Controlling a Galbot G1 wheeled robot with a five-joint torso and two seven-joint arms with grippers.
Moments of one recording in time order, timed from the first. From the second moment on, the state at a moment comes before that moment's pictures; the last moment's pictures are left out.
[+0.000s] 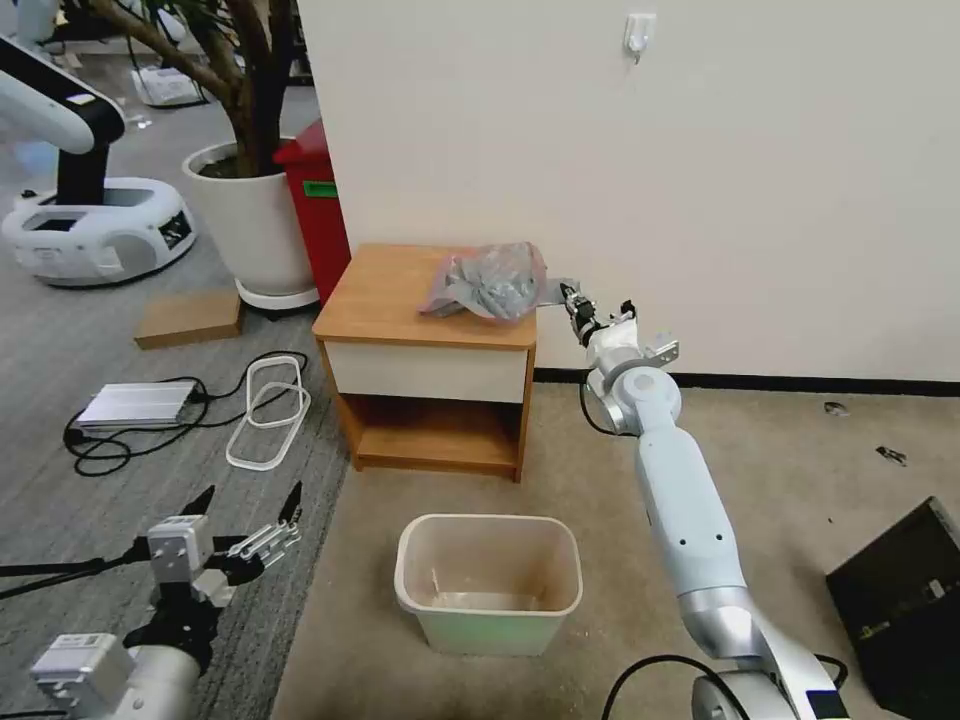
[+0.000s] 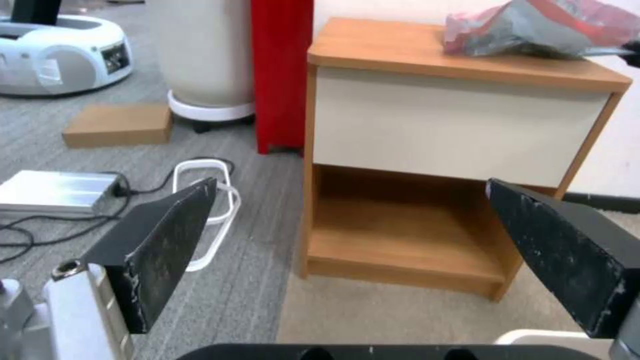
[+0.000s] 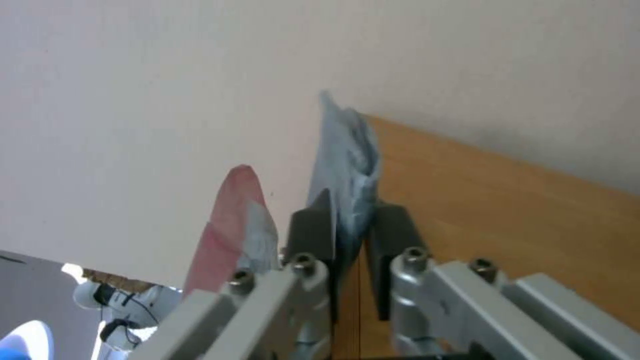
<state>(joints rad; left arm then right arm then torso) 2.01 -1.30 -0.82 -2.50 -0.47 0.18 -0.06 -0.60 1.50 0.44 1.24 1.34 -0.22 0.10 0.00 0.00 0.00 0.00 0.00</state>
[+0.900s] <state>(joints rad) 1.99 -1.27 -0.83 -2.50 -0.44 0.16 -0.07 -1.33 1.31 0.10 2.18 1.32 -0.05 0.51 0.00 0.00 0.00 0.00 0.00</state>
